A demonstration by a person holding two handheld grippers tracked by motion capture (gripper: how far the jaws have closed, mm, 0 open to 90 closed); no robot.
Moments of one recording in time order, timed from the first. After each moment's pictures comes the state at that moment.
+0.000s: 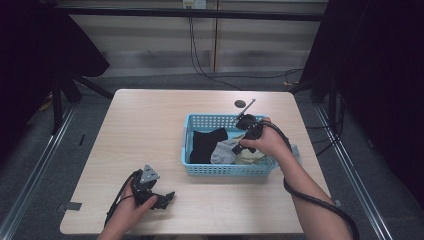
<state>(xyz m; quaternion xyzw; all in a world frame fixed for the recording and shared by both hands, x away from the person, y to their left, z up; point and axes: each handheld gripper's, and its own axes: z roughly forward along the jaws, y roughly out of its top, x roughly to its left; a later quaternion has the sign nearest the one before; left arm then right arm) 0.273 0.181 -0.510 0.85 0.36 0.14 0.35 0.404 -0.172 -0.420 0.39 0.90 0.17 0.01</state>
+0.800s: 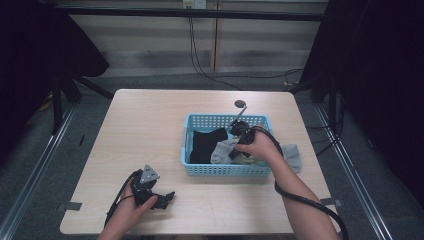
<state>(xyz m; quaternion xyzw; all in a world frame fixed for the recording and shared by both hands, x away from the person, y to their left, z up) 0.273 0.181 -0.510 0.85 0.36 0.13 0.35 0.411 -0.159 -0.454 0.38 0.91 0.14 -0.01</state>
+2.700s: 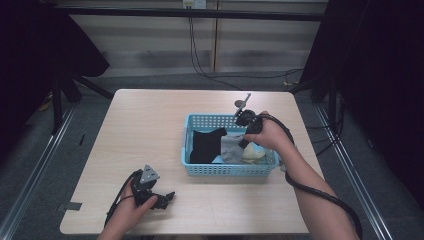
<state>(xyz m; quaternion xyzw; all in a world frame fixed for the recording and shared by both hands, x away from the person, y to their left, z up) 0.273 0.182 -0.509 0.85 0.36 0.13 0.35 0.414 -0.173 -0.400 0.34 0.94 0.11 0.00</state>
